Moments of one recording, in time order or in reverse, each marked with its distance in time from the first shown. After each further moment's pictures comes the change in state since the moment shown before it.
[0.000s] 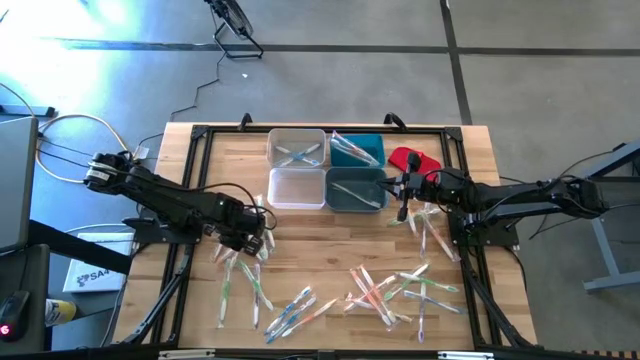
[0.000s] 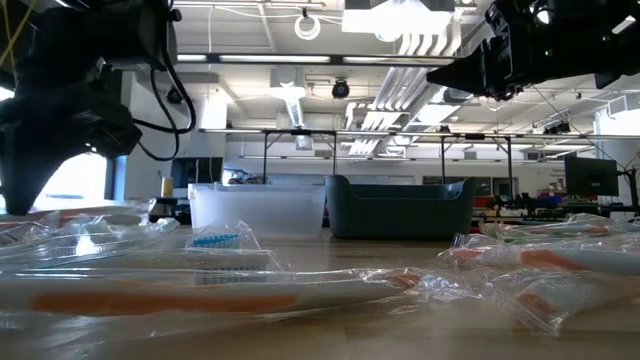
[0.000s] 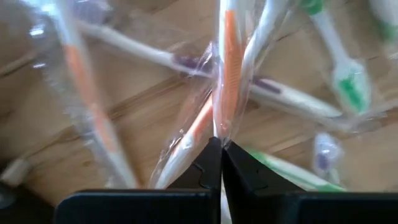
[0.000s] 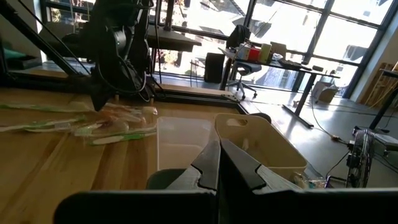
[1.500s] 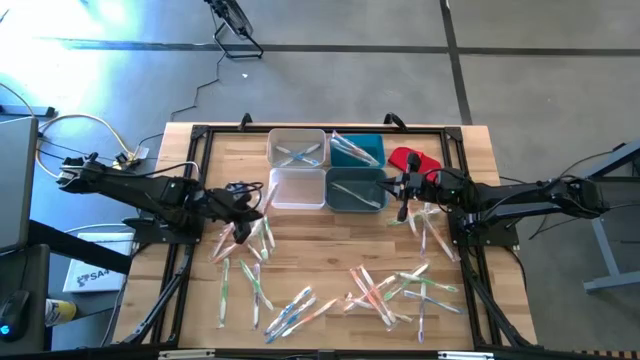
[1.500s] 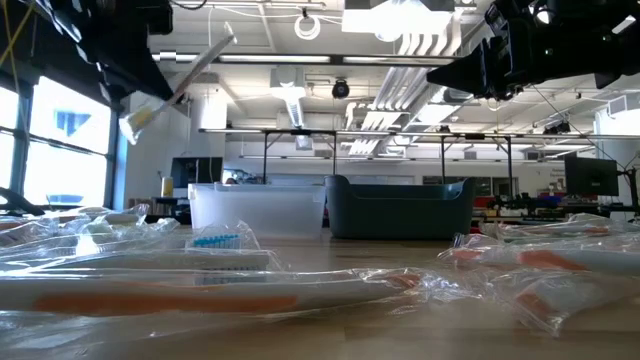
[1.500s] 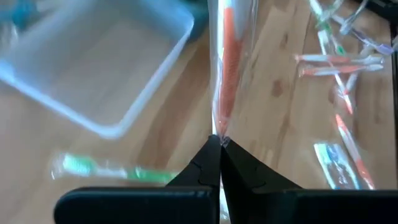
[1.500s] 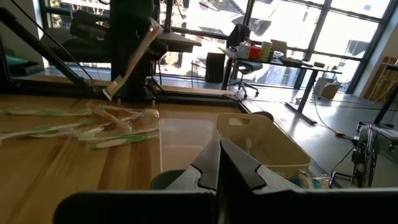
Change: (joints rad) left arm 0.001 -0.467 0.000 0.288 -0.482 0.725; right arm 0.000 0.000 0.000 0.002 0.000 0.034
